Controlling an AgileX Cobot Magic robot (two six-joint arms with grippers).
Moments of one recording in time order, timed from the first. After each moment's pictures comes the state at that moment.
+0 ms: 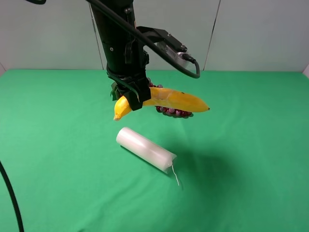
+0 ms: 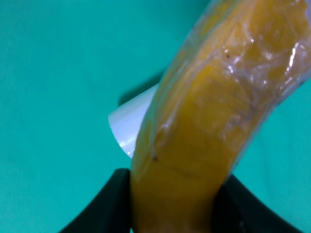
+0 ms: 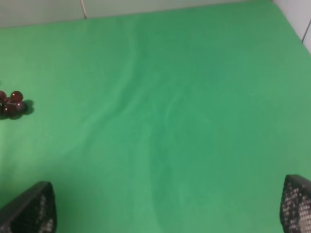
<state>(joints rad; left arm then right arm) -0.74 1.91 -1.62 0.00 1.15 0.41 -0.10 0.01 -0.50 0.01 1.01 -0.03</state>
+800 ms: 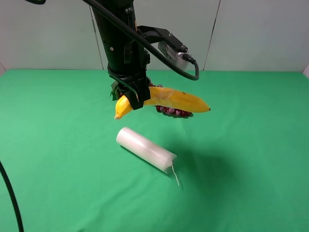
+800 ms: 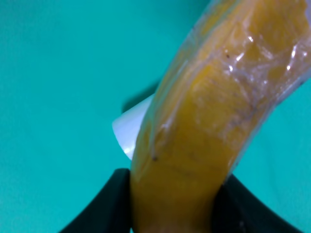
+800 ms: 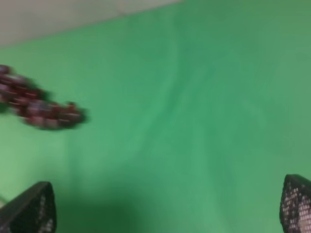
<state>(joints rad) -0.74 1.91 -1.62 0.00 1.14 0.44 -0.10 0.25 -0.58 0.20 0.94 0.02</state>
